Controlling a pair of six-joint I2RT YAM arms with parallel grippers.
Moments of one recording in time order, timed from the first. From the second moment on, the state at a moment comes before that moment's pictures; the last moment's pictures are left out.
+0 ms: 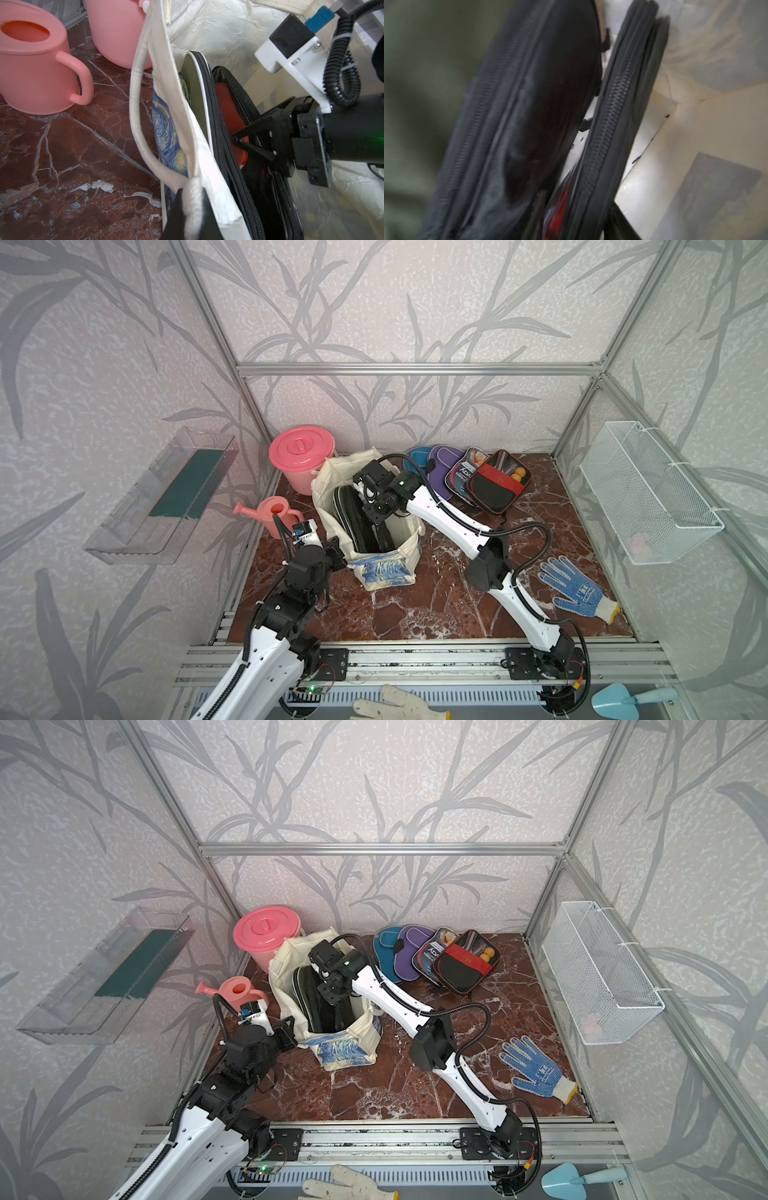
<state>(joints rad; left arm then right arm) -0.38 0.56 0.44 -0.32 -0.24 -0.62 0.88 2.51 2.66 -1.20 0.04 0.10</state>
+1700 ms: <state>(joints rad) -0.38 0.56 0.44 -0.32 -0.25 -0.62 0.76 2.10 2.68 -1.23 -0.20 0.24</state>
